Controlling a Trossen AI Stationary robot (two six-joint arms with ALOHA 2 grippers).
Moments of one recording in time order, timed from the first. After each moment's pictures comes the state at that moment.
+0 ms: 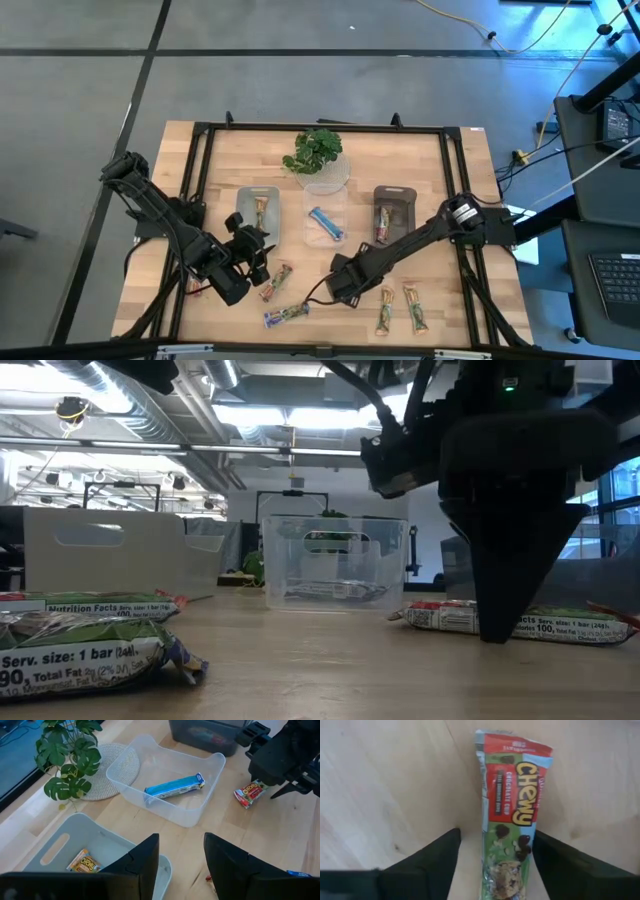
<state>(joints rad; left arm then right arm) -0.72 1.46 1.20 -1.00 -0.86 -1.10 0.47 2.14 1.52 -0.91 0.08 0.89</state>
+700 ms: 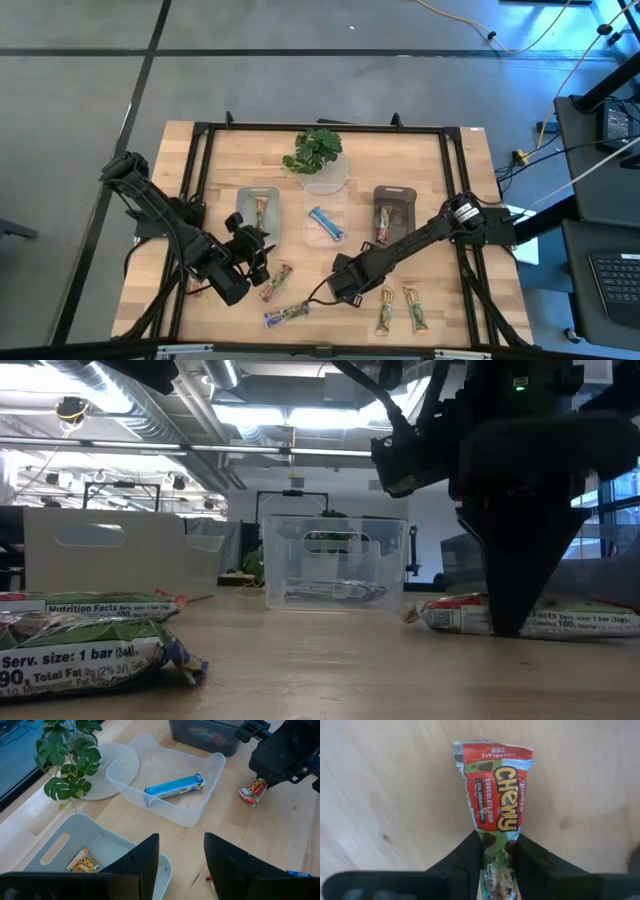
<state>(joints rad) -0.72 1.46 1.20 -1.00 -0.86 -1.10 0.47 2.11 1.51 -0.93 0.08 0.88</state>
